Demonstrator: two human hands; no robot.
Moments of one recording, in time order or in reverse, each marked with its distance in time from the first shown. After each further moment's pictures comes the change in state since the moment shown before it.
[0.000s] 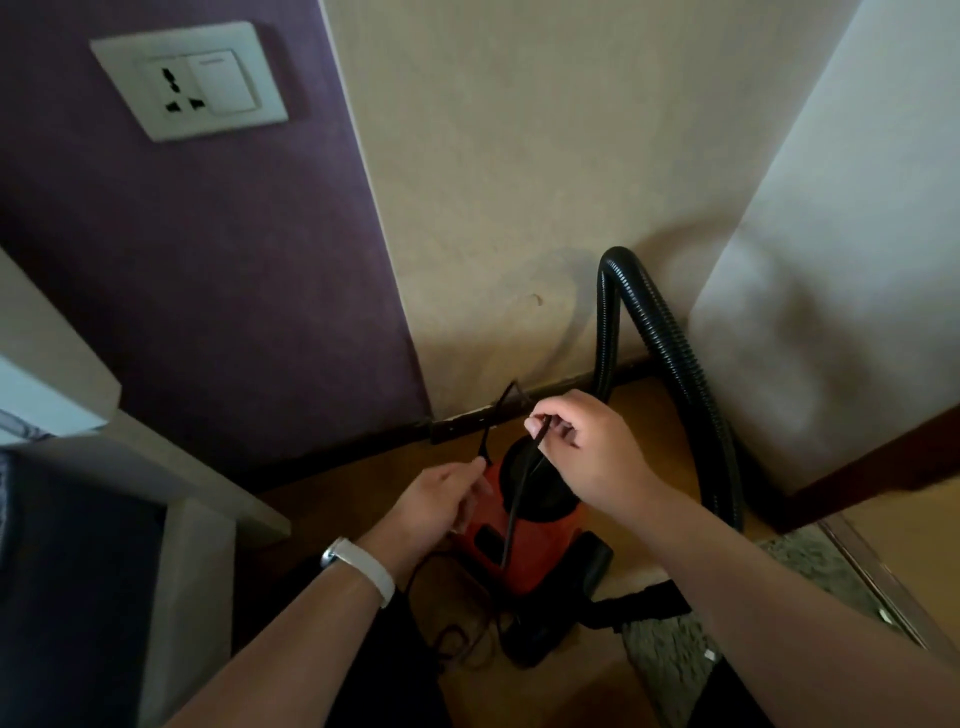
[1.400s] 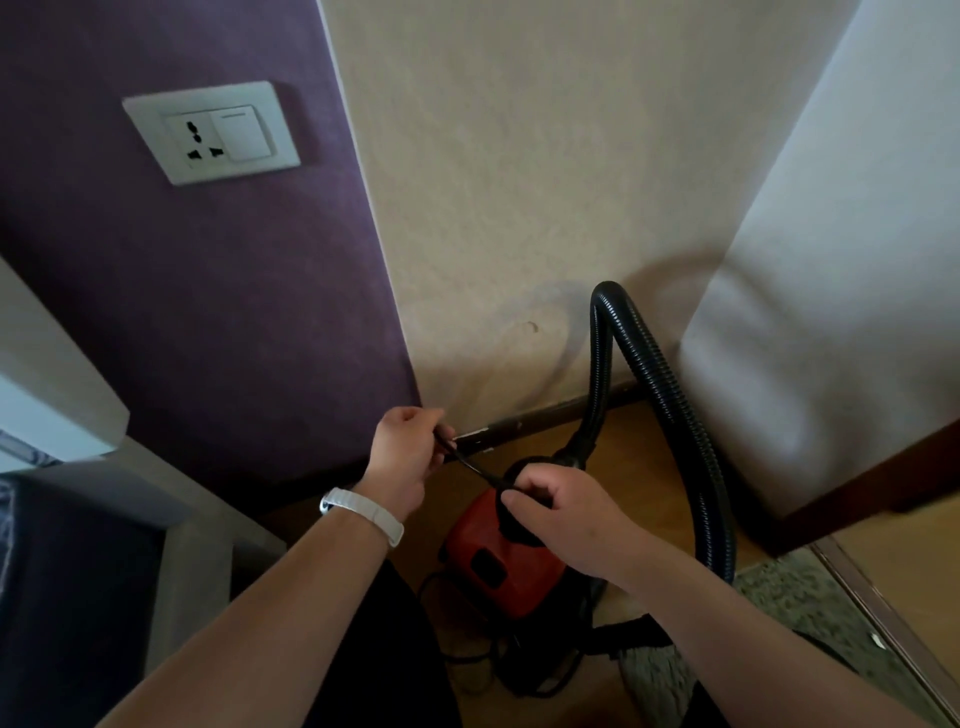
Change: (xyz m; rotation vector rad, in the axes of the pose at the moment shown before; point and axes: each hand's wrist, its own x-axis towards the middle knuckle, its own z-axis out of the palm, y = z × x) left_hand 0.032 0.063 -0.026 -0.422 0.432 -0.060; right_hand -0.020 -0.043 -0.014 0.188 -0.398 0.211
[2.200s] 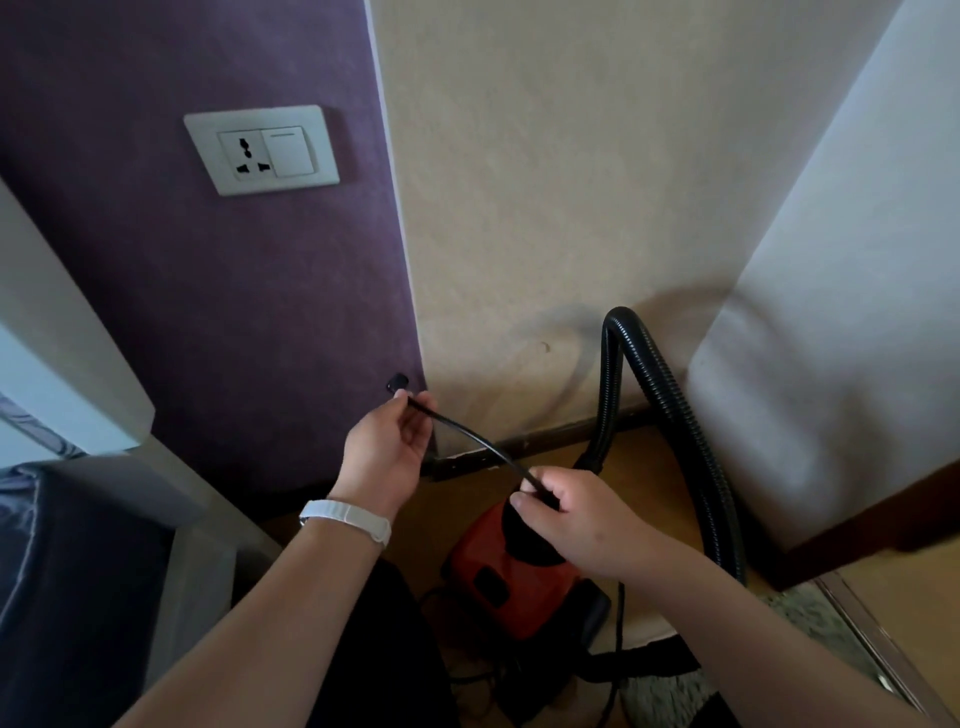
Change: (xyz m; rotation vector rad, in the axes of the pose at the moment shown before) left_hand -0.002 0.025 -0.031 -0.705 -0.041 -0.043; right_hand 0.006 -0.019 -0.008 -0.016 -0.060 -0.031
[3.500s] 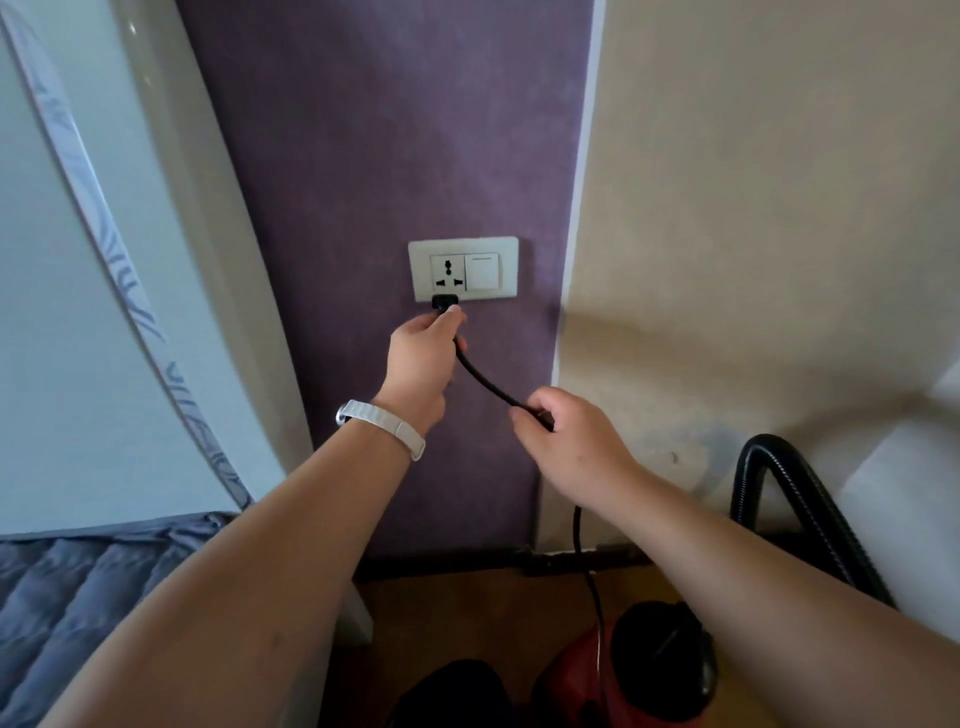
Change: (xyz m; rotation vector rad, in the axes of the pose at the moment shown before) left_hand 0.023 0.199 0.044 0.533 0.067 0.560; right_hand 0.153 -0.164 0.018 -0.119 0.272 -0.238
